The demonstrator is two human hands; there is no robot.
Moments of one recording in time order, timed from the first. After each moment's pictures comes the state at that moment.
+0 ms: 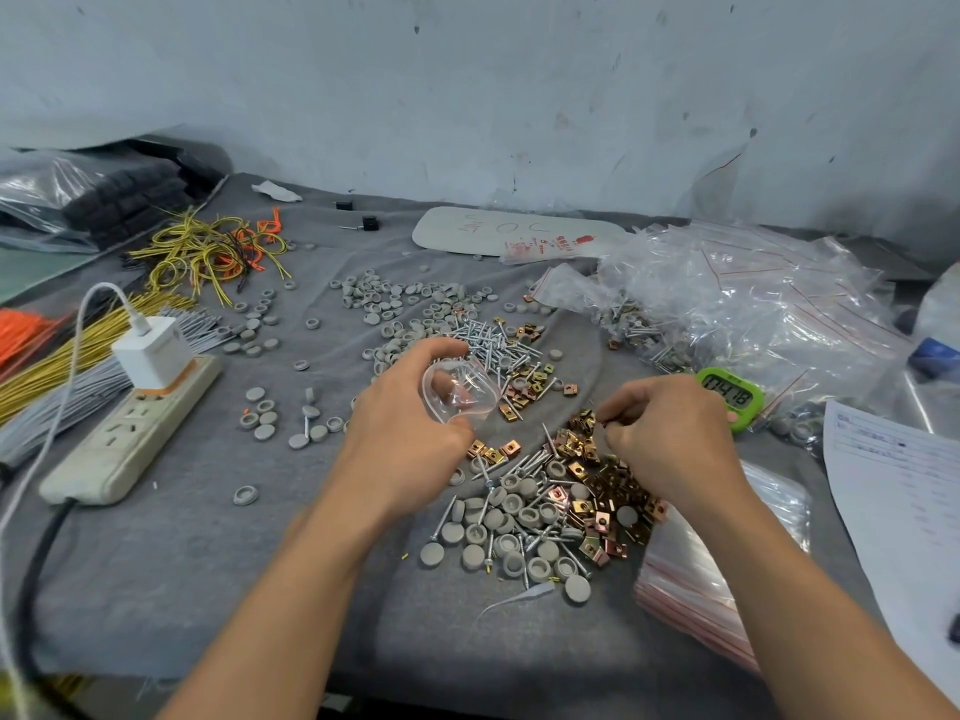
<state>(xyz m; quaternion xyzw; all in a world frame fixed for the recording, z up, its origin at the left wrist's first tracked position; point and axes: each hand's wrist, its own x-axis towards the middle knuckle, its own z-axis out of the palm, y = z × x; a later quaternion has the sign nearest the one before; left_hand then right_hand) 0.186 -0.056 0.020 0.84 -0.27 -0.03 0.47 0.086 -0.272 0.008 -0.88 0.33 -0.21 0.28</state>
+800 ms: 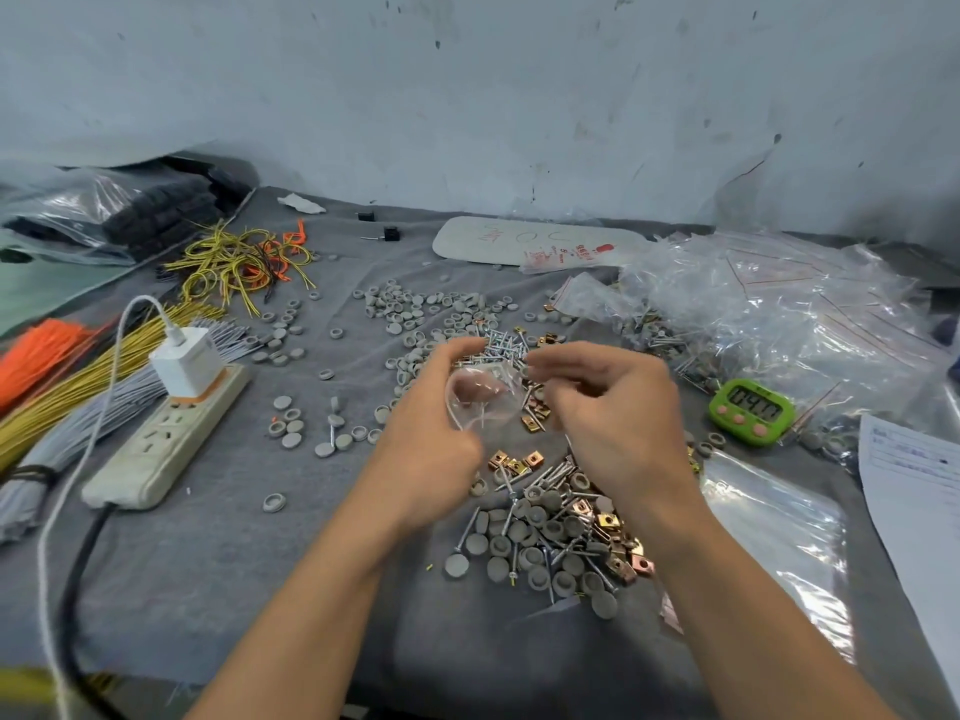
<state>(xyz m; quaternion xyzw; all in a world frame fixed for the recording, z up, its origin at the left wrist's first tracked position) 0.189 -0.056 0.020 0.77 -0.29 -0.10 0.55 0.111 -0.205 0.032 -0.80 0.15 -0.33 0.48</state>
